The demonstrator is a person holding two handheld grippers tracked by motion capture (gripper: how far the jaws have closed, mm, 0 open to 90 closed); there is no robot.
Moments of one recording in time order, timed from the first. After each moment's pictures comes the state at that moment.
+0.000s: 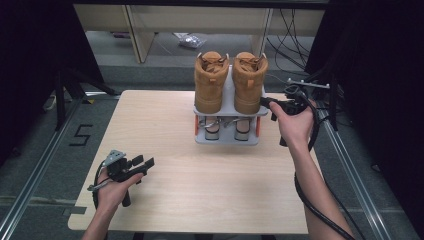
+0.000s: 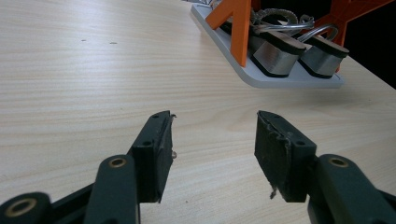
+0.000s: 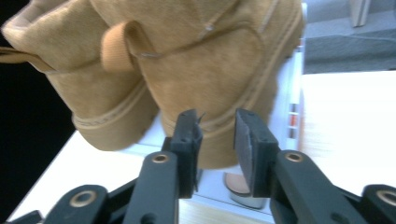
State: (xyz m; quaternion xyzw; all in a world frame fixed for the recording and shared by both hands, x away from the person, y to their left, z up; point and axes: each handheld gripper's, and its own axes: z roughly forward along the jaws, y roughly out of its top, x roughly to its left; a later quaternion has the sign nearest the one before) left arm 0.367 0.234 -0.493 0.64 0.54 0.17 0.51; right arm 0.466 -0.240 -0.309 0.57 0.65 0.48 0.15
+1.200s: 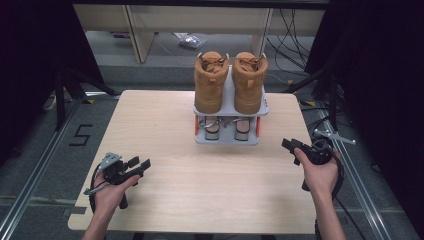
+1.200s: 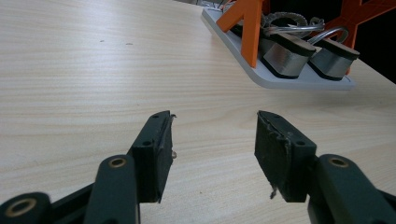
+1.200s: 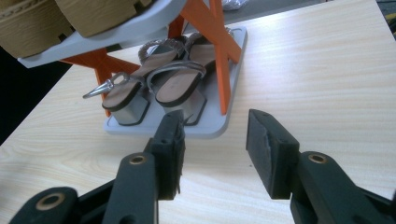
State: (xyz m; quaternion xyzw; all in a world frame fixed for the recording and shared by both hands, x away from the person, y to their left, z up) left arm 0.360 0.241 -0.495 0.64 0.55 0.19 0.51; right arm 0.391 -0.314 -0.408 0.60 0.62 0.48 0.15
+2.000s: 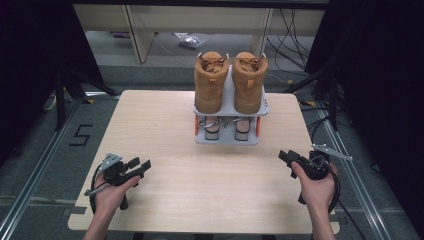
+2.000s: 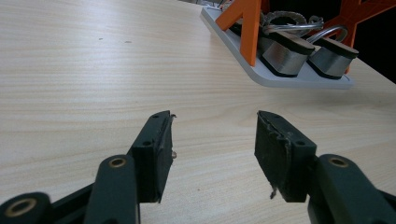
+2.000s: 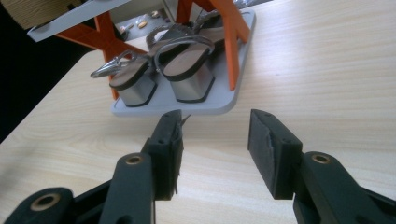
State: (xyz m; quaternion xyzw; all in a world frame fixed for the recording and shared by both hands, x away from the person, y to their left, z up) left arm 0.358 0.240 -0.497 0.63 0.54 0.19 0.52; right arm 0.366 -0.312 -0.435 0.59 0.62 0.49 0.16
